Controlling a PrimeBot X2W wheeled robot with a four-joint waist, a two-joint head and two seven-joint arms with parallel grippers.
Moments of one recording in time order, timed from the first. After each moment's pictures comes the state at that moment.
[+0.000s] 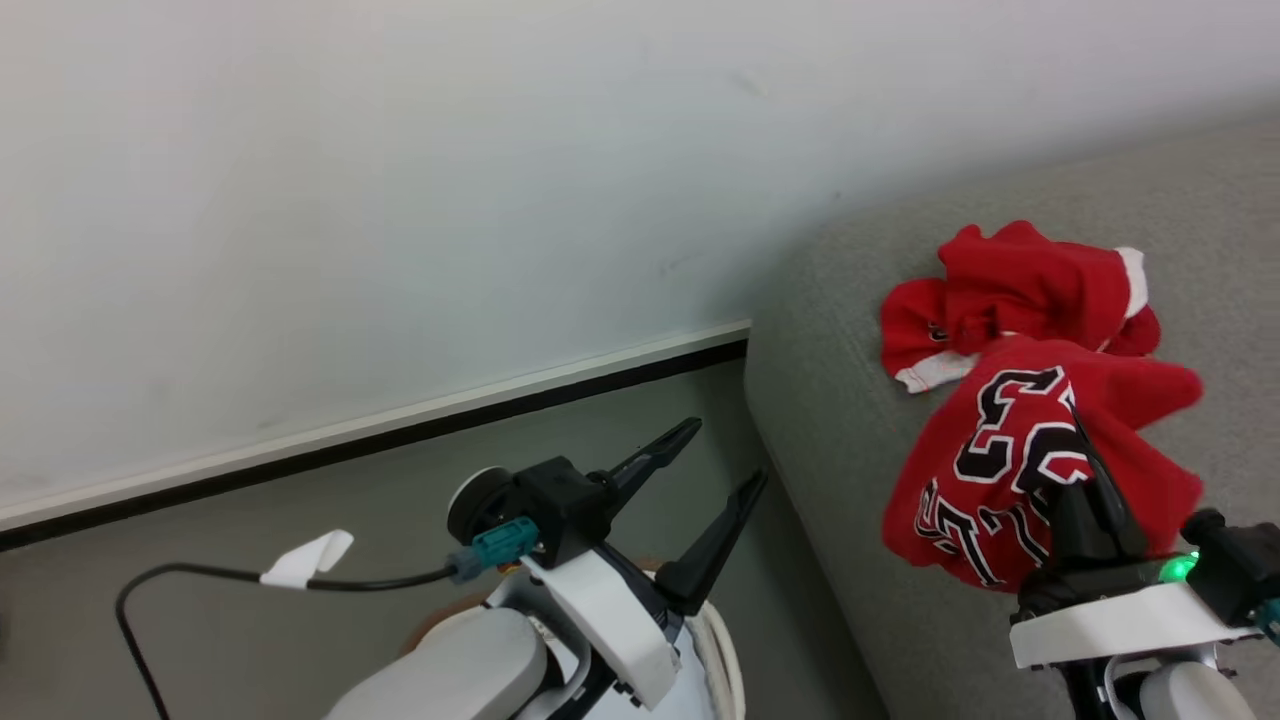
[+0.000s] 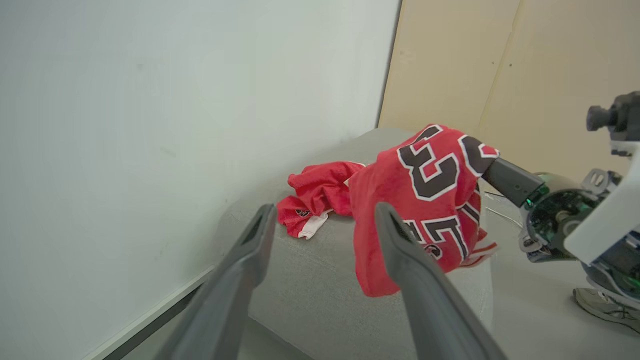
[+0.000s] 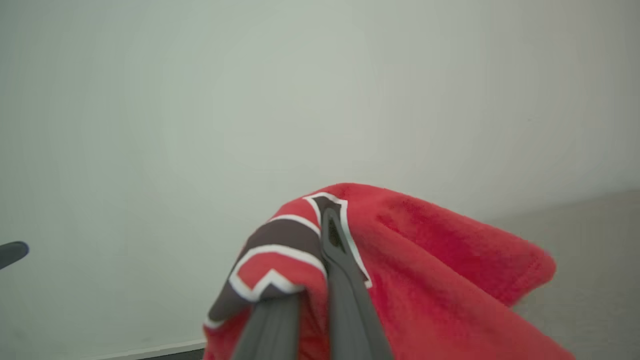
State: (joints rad) left arm -0.65 0.33 -1.02 0.18 -0.71 0.09 -0.26; right arm -0.24 -0.10 0.12 0.20 0.40 0.13 -0.26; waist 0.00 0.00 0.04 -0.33
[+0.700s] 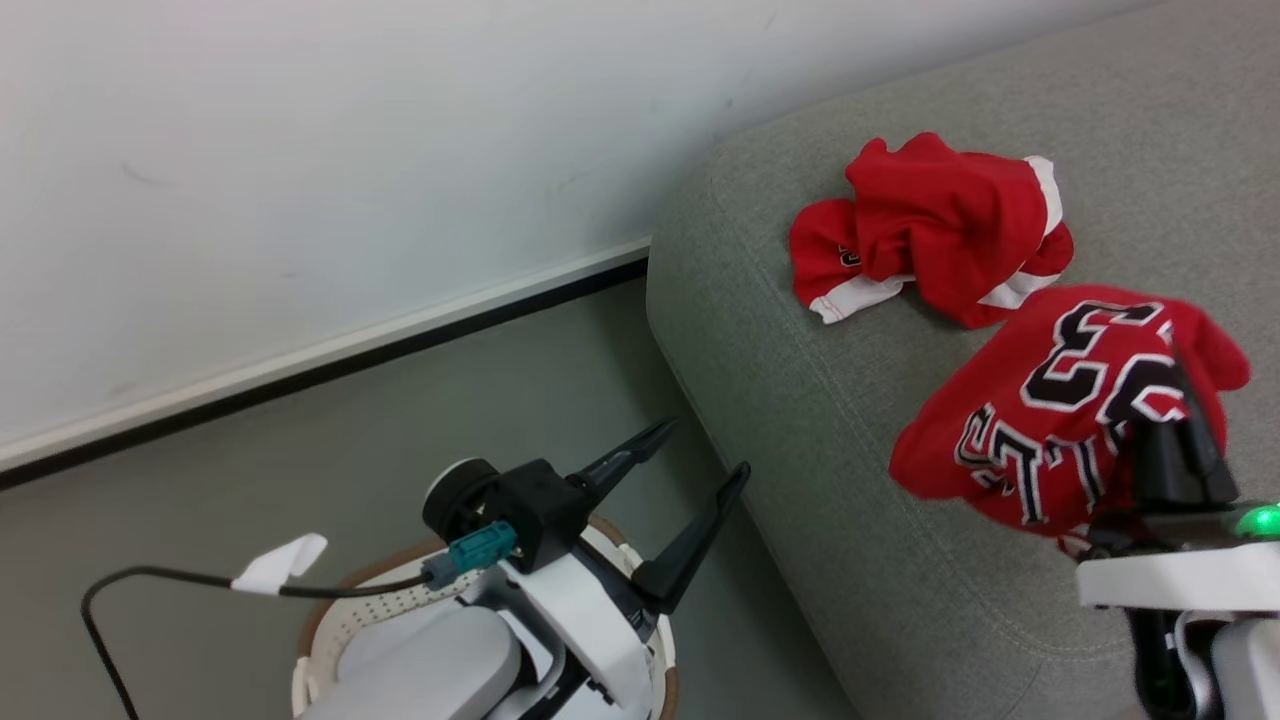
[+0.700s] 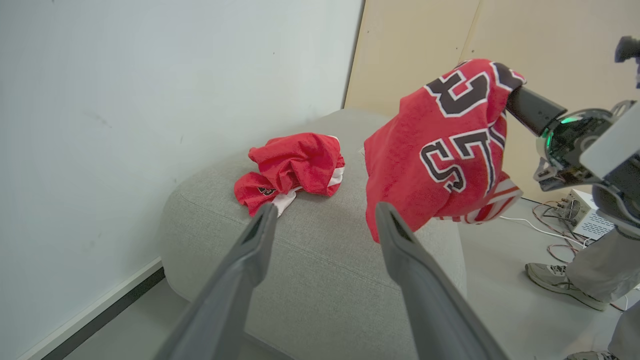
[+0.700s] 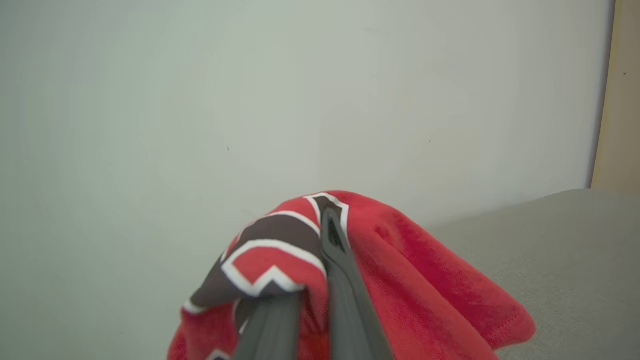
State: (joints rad) left arm -0.63 0.36 -0.98 0.16 -0.65 0.05 -0.26; right arm -0.26 -0.08 0.01 0.09 0.39 0.13 -0.26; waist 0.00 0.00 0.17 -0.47
